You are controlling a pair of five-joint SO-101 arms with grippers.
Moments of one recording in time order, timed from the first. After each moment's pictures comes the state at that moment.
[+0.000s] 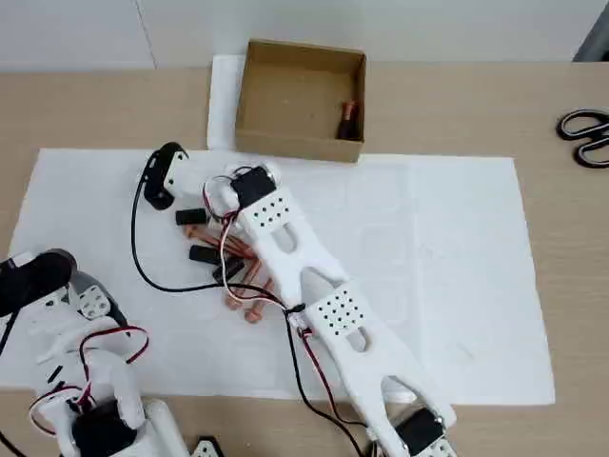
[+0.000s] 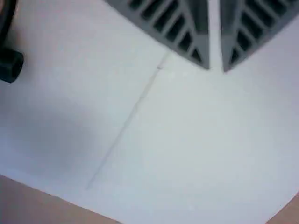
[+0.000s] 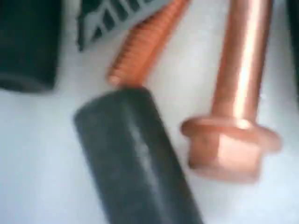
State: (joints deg) left arm -31.6 -102.9 81.2 58.5 8.3; right arm -38.8 80.8 -94.2 87.2 38.8
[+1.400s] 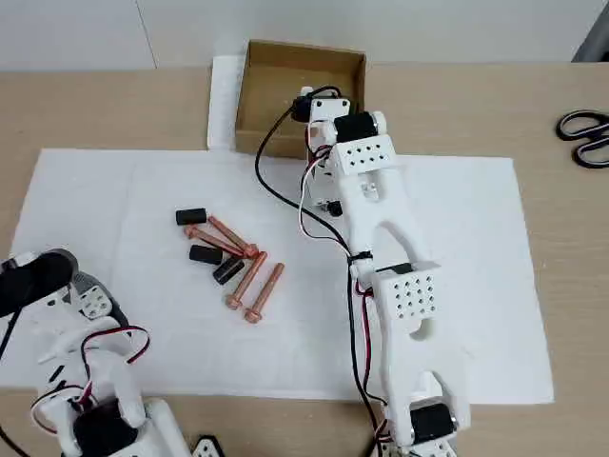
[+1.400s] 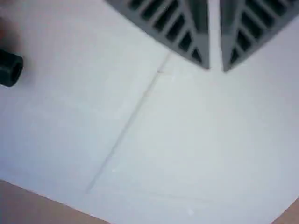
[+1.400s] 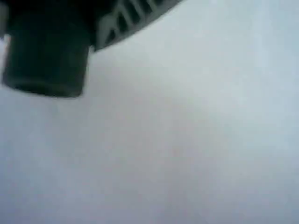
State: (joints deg) left arm -31.6 -102.9 81.4 58.9 8.3; right arm -18.1 54.6 -59.4 96.0 -3.0
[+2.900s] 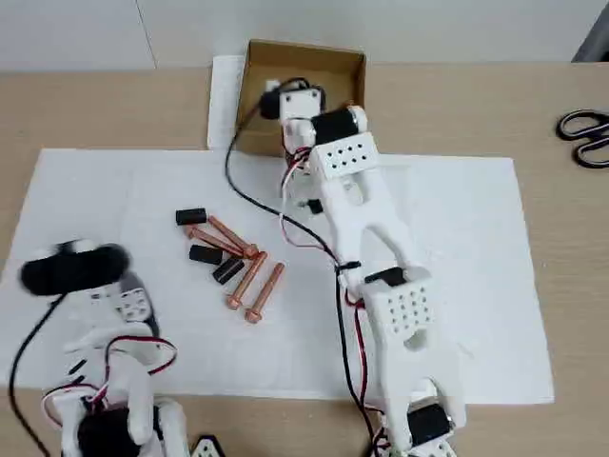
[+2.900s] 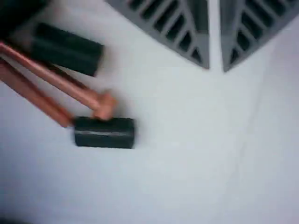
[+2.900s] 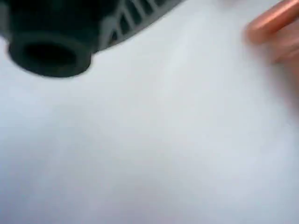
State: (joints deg) left arm -15.5 -102.8 75.6 67.6 2.1; right arm -25.6 43.2 -54.7 97.1 1.8
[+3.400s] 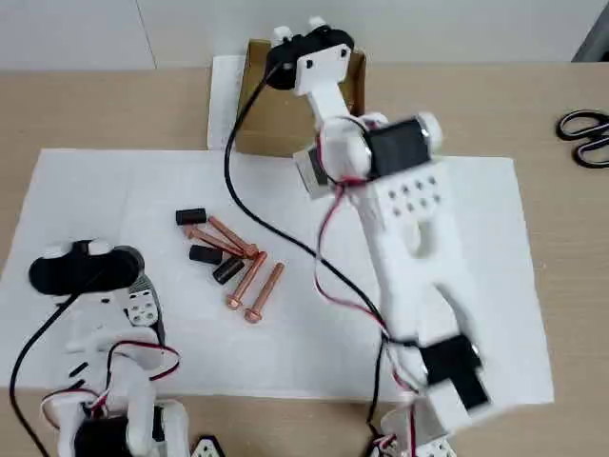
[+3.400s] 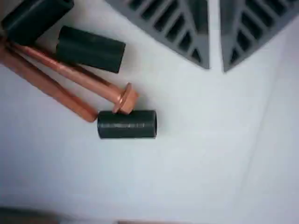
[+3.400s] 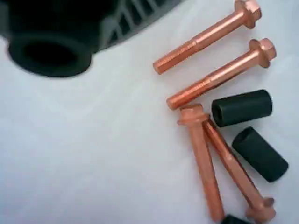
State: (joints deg) left arm -13.7 -102.9 69.1 71.0 1.5; right arm -24.0 -1.5 -28.6 93.7 3.8
